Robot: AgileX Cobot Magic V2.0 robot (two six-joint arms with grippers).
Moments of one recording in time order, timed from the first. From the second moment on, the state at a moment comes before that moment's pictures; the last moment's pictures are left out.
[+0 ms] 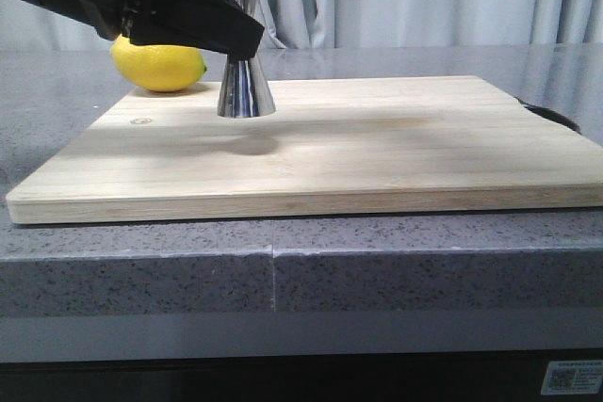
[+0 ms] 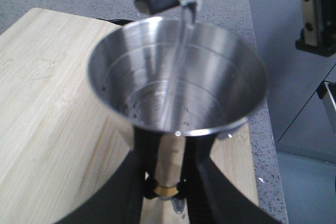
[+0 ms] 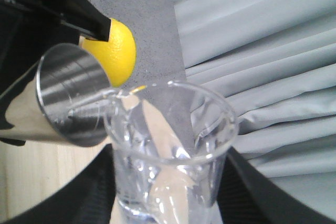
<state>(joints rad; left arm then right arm) -0.27 1.72 -1.13 -1.38 1.14 1.87 0.68 1.39 -1.06 -1.13 0.01 -0.04</state>
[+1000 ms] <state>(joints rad) -0.27 1.72 -1.13 -1.38 1.13 1.87 0.70 1.39 -1.06 -1.23 0.03 -0.04</state>
